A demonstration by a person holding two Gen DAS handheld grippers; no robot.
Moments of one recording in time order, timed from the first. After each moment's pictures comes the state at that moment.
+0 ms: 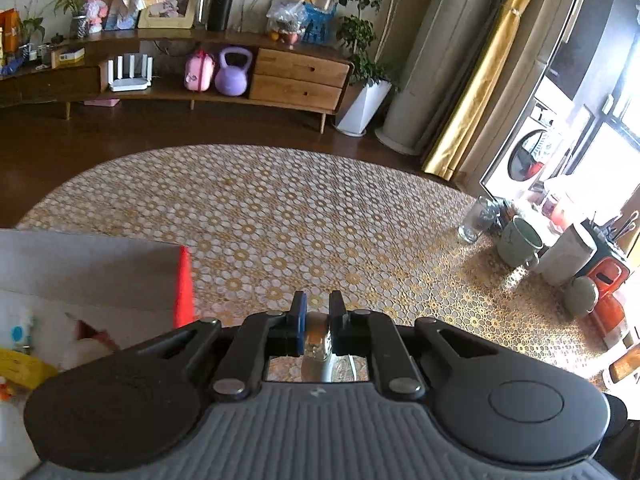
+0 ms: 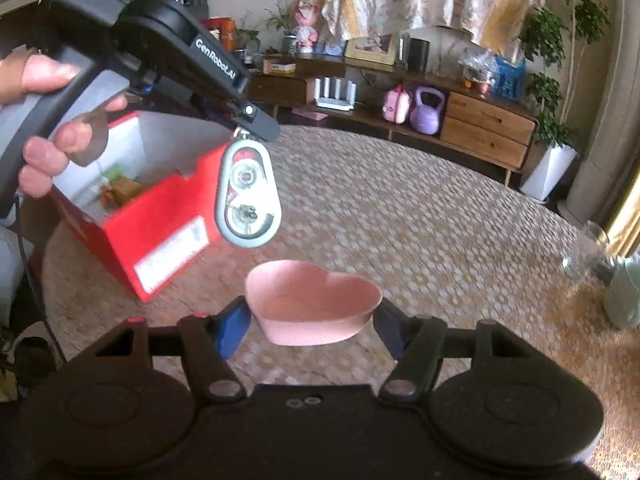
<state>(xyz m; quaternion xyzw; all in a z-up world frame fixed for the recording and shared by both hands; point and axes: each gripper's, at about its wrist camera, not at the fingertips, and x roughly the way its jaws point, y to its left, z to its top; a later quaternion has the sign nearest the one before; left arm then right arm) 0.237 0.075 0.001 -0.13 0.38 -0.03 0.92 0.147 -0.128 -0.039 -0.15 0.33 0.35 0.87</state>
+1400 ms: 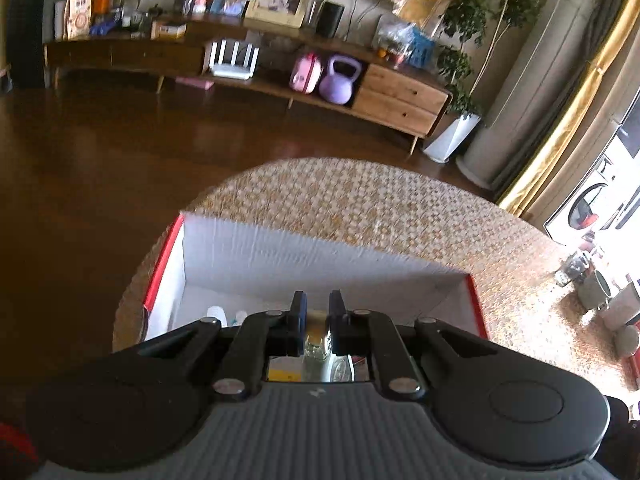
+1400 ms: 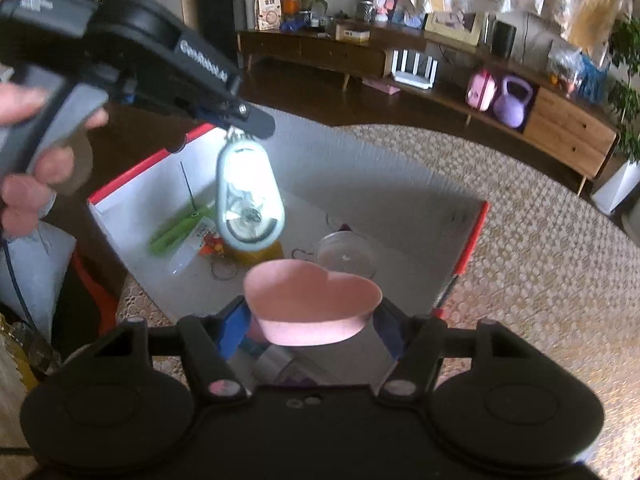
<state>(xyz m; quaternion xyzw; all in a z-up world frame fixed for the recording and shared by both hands) 0.188 0.299 -0.020 -0.19 0.38 0.06 0.90 0.137 0.108 -0.046 -0.18 0.39 0.40 0.81</state>
